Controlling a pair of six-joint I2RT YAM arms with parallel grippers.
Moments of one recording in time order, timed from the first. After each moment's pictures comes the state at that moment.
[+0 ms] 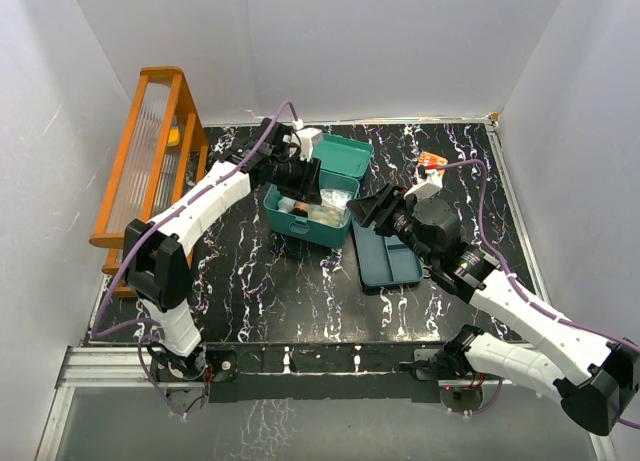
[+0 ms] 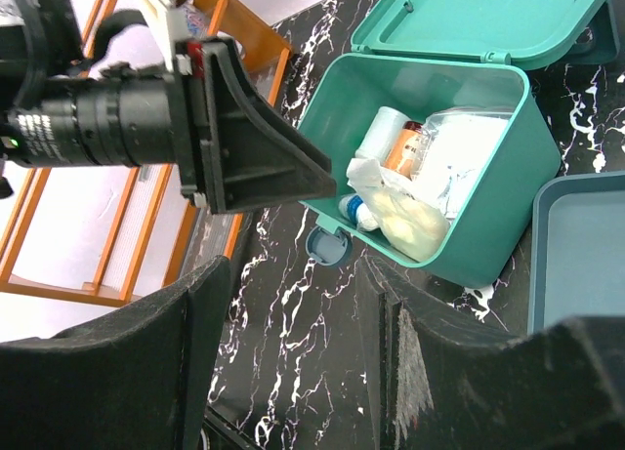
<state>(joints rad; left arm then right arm) -0.53 1.76 1.61 -0.71 0.40 -0.14 0.71 0.91 0.79 -0.06 0.18 0.79</state>
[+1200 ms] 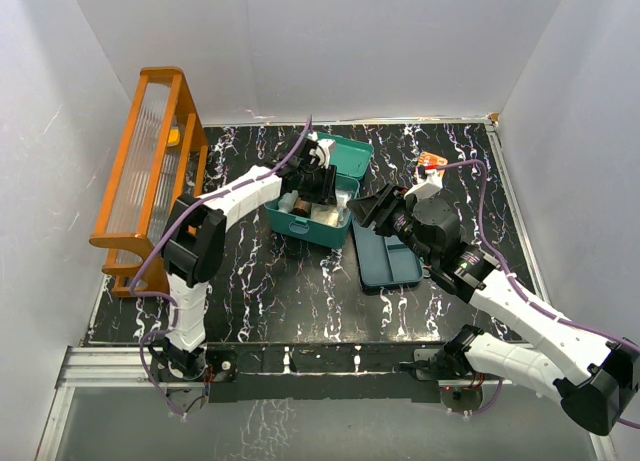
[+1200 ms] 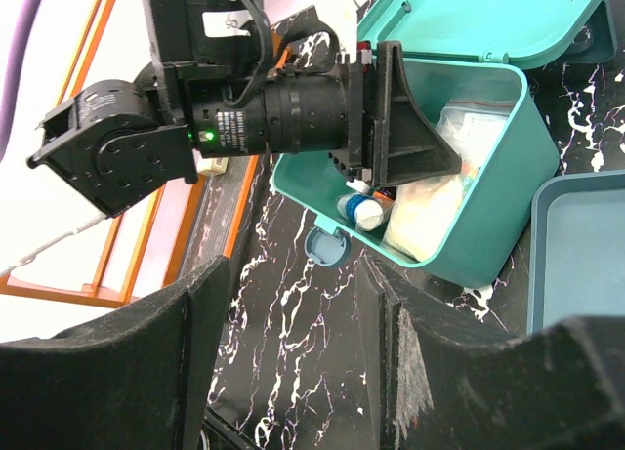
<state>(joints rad) -0.58 2.02 1.60 -0.44 0.28 -0.28 0.71 0.91 0.79 -0.06 0.19 0.80</state>
